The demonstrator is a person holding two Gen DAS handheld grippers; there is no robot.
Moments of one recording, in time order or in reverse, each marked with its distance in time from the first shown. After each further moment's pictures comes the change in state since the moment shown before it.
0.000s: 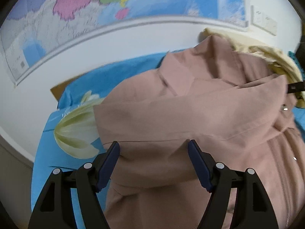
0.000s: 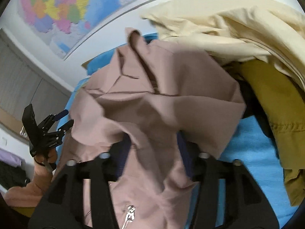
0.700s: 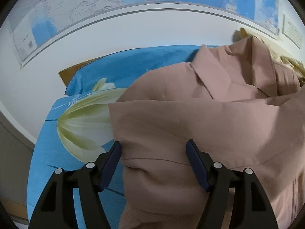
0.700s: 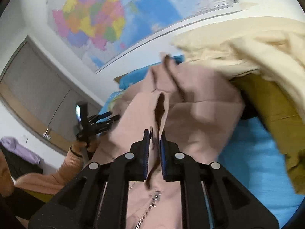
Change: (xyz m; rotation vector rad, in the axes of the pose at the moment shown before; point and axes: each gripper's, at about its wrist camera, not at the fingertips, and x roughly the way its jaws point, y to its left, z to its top) left arm 0.038 0.035 0.011 -0.127 0.043 0.068; right arm -0.069 -0.002 -0.024 -0.009 -0.089 0.097
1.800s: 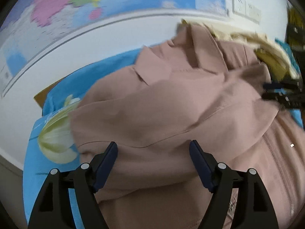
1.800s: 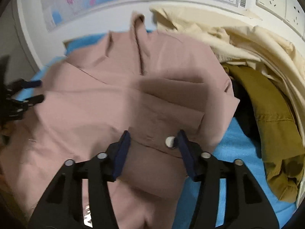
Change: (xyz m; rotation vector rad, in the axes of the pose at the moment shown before) left arm -0.026 -0.064 -0.027 0.255 -0.045 -0.135; right arm 0.099 0.016 -0.036 -0.282 0.015 -0.511
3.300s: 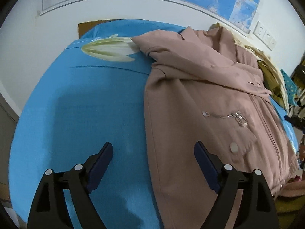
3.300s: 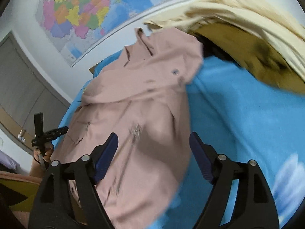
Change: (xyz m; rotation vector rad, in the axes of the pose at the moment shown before) left arm -0.091 0.078 -0.153 -0.355 0.064 -0.132; right arm -0.129 -0.027 -0.138 0.383 -0.082 0.354
